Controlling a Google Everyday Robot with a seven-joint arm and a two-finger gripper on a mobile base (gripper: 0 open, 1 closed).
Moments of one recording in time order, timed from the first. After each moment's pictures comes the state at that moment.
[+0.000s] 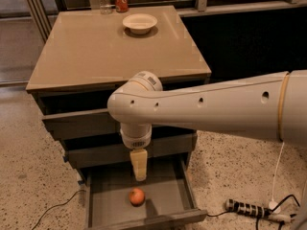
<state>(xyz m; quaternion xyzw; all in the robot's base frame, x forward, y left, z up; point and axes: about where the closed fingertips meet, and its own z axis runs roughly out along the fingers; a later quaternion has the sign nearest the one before) 0.503 0.054 0.658 -0.78 0.63 -0.02 0.07</state>
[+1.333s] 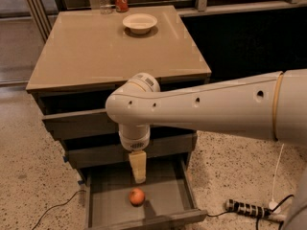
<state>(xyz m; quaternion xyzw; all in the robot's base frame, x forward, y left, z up) 0.499 0.057 0.653 -0.79 0.61 -0.02 0.07</state>
